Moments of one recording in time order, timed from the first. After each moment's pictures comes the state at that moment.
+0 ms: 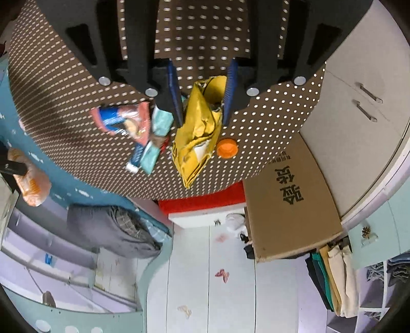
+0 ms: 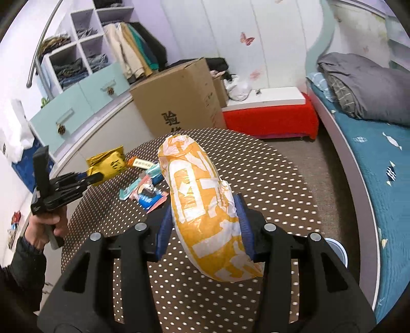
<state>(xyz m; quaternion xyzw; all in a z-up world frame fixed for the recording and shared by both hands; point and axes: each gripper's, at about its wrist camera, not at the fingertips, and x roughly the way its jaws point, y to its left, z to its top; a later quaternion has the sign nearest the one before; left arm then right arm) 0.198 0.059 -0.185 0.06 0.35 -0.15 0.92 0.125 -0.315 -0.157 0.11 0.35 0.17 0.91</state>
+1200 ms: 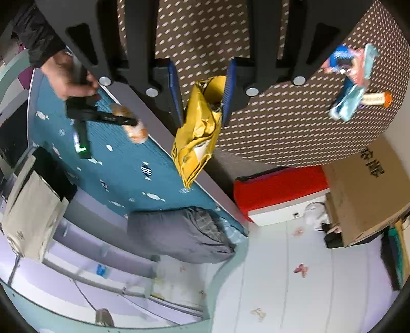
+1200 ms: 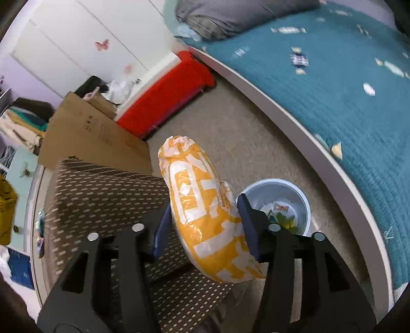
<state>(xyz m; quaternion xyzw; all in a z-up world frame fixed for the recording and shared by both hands) 0.178 -0.235 -0.157 0.06 0.37 -0.30 0.88 0.150 -0.570 -0.350 0.34 0.45 -0.05 0.82</state>
